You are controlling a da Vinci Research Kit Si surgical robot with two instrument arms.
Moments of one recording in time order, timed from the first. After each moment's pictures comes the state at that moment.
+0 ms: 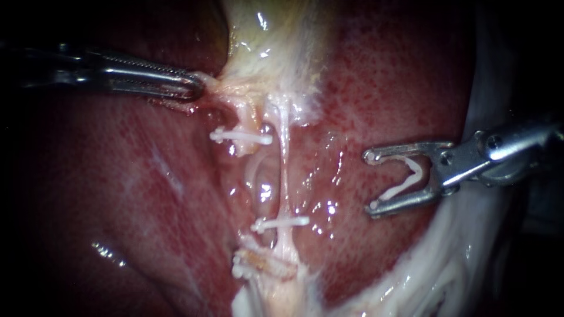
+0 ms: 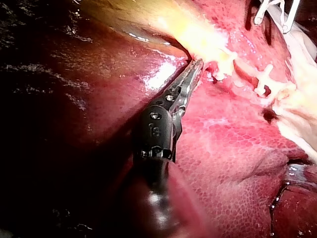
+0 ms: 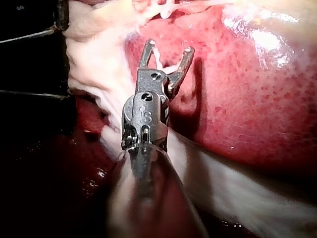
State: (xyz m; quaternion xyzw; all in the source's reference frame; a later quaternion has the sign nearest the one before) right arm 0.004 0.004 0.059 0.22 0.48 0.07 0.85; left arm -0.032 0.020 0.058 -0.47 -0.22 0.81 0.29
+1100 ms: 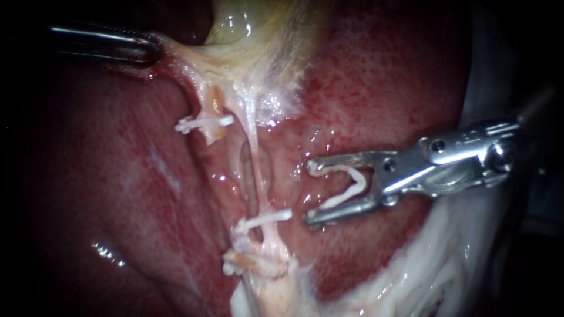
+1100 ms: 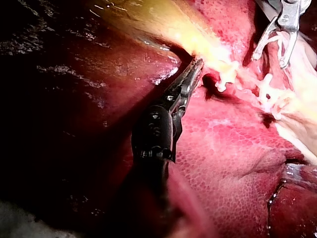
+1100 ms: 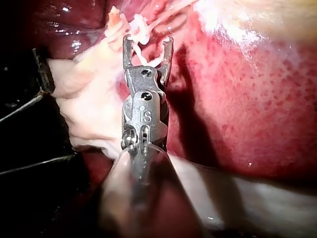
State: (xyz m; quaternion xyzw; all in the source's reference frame) right arm 0.014 0.003 0.059 0.29 0.49 0.16 0.81; left arm -0.028 0.023 0.052 -0.48 -0.20 0.80 0.31
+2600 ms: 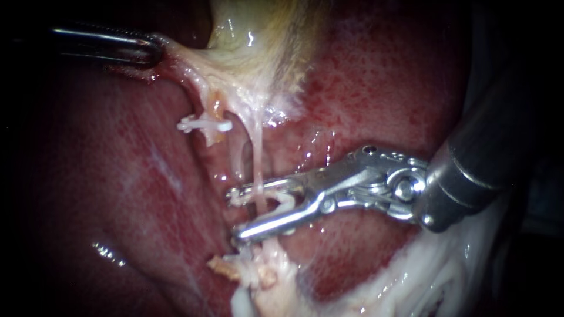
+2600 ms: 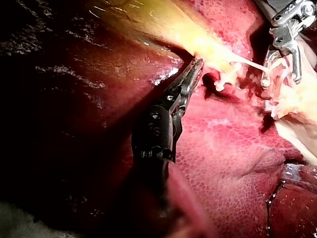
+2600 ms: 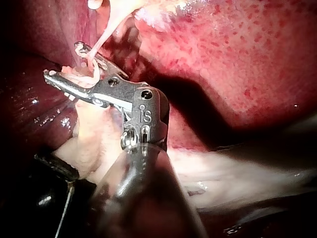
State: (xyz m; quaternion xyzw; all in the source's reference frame) right arm 0.021 0.002 0.061 0.52 0.57 0.22 0.60; left arm -0.029 0.023 0.052 -0.48 -0.19 0.80 0.31
